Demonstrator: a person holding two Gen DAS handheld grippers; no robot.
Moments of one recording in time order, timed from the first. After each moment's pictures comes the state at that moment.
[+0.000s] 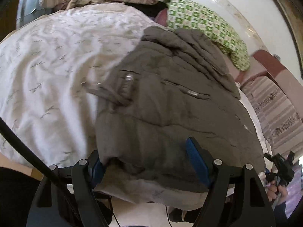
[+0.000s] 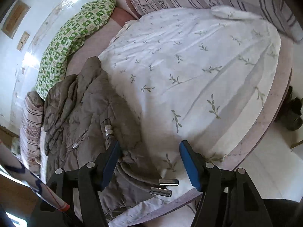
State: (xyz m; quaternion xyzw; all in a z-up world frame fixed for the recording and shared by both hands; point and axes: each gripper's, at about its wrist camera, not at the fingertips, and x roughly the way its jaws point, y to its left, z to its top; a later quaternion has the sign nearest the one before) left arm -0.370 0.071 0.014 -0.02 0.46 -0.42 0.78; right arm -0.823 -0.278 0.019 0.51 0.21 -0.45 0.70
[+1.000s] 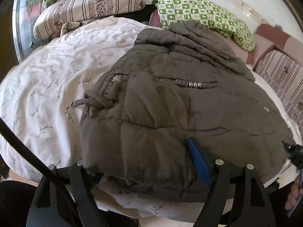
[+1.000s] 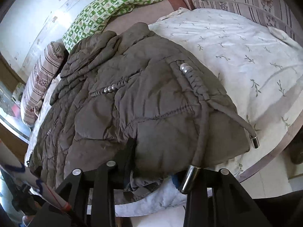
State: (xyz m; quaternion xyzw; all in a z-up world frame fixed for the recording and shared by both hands) left arm -0.392 0.035 0.005 0.10 0.40 -0.38 0.83; right arm -0.727 -0.215 0.009 0.39 0.30 -0.38 0.78
